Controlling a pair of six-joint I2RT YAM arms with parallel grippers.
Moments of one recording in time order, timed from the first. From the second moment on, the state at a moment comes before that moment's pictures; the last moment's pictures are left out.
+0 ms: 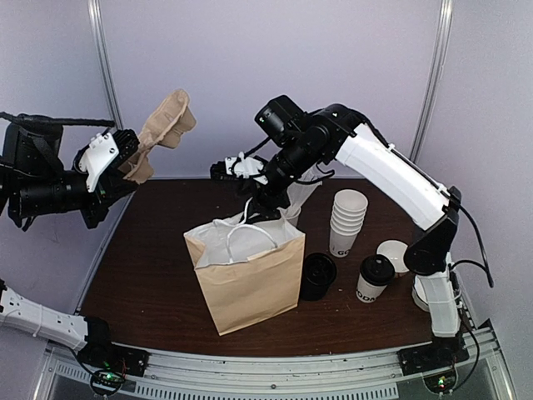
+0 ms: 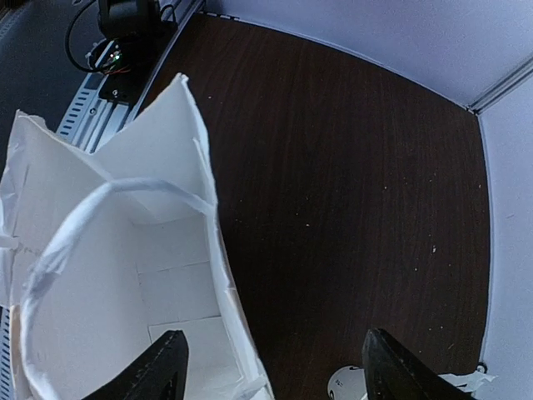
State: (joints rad) left arm -1.15 0.98 1.60 -1.18 -0.51 0.25; right arm 0.94 2.17 2.57 -1.30 -0.37 -0.78
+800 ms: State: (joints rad) left arm -1.15 0.99 1.56 -1.18 -0.52 0.23; right arm 0.87 2.22 2.59 -1.36 -0.58 -0.71
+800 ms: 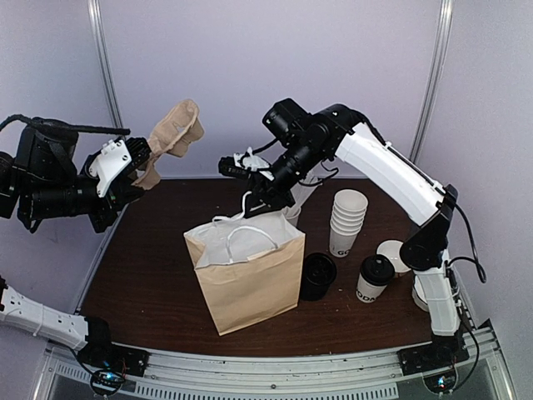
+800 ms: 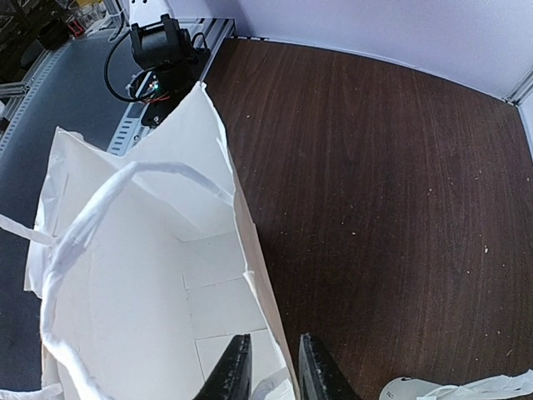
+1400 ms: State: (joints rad) left arm -1.15 0.97 1.54 -1.13 -0.41 0.28; right arm 0.91 2.19 2.57 -1.26 -0.49 -0.61
